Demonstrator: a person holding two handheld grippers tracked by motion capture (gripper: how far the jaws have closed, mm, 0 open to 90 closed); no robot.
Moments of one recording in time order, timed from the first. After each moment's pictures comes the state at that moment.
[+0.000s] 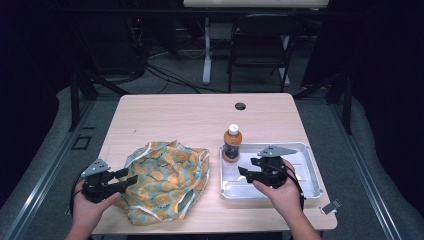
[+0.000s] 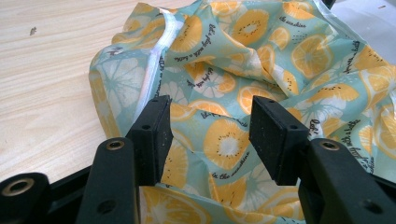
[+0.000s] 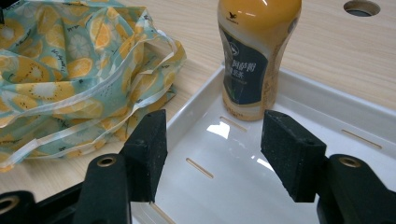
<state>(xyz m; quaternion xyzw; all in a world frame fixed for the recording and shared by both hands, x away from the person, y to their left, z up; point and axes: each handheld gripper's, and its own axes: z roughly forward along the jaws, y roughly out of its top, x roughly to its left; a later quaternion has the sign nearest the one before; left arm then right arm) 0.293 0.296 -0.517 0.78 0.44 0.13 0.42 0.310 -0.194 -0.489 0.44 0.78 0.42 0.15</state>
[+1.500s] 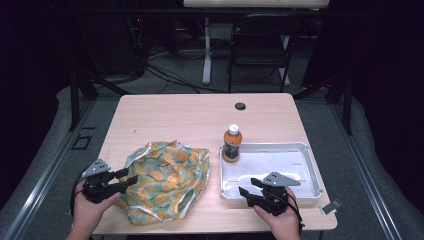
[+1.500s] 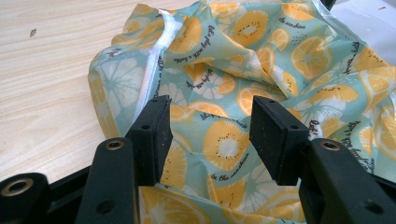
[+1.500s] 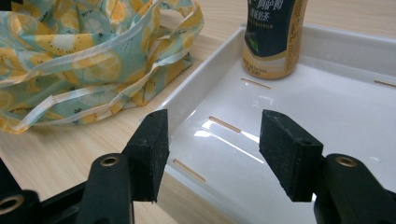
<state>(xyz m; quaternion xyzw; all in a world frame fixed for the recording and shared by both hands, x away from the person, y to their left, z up) 0.293 0.295 -0.518 0.78 0.44 0.13 0.42 0.260 -0.196 -0.536 0.44 0.76 0.46 0.16</state>
